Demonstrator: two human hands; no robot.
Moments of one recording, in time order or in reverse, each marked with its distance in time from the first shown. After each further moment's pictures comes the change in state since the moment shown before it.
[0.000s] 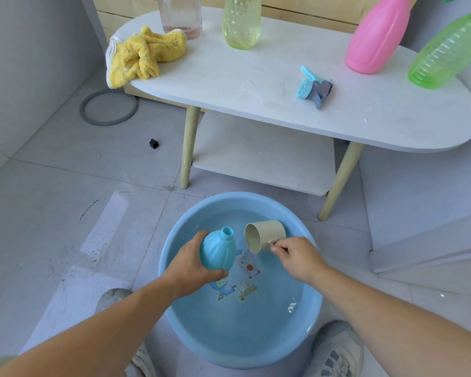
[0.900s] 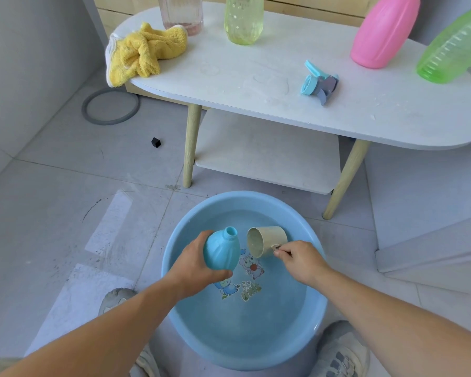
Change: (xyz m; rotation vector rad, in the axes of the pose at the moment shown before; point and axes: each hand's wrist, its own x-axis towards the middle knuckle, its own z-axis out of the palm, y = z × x) left_hand -0.001 0.003 0.000 -0.018 -0.010 -0.008; right_hand 0.001 0.004 0.008 0.064 -0.084 0.101
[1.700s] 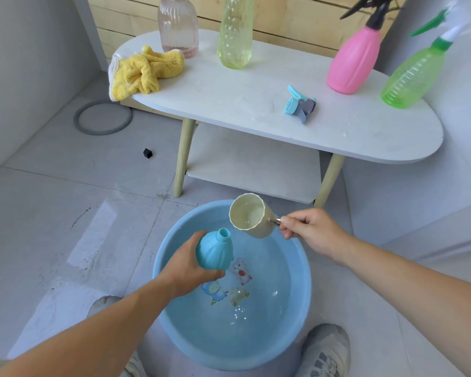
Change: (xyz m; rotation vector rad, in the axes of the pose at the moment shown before) left_hand -0.007 0.017 -0.007 -0.031 0.006 0.056; right_hand -0.045 -0.053 -0.108 0.537 0.063 -0.121
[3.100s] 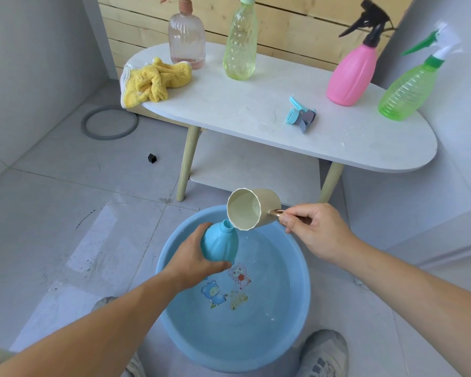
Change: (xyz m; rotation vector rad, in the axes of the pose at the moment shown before) left_hand -0.002 0.025 -0.007 -0.054 0.057 0.060; right_hand -0.036 -0.054 0.001 -0.229 0.107 -0.273
